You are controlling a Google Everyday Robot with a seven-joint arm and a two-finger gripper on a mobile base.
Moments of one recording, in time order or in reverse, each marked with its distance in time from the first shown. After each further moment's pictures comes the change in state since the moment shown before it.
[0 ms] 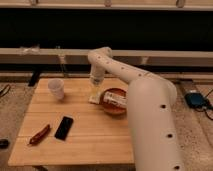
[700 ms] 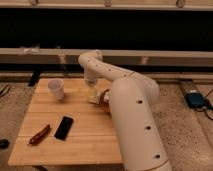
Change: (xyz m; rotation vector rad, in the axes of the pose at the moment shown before) arm -0.009 -0.022 0.034 -0.012 0.107 -0.030
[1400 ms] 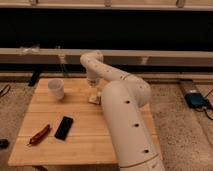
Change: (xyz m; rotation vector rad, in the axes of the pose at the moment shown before) arm 0.021 -0.013 0.026 -0.049 0.065 0.031
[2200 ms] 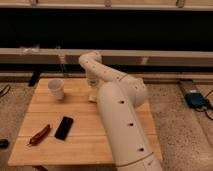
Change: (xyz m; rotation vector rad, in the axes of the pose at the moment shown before) arm -0.003 -0.003 0.000 0.002 0.026 -0.040
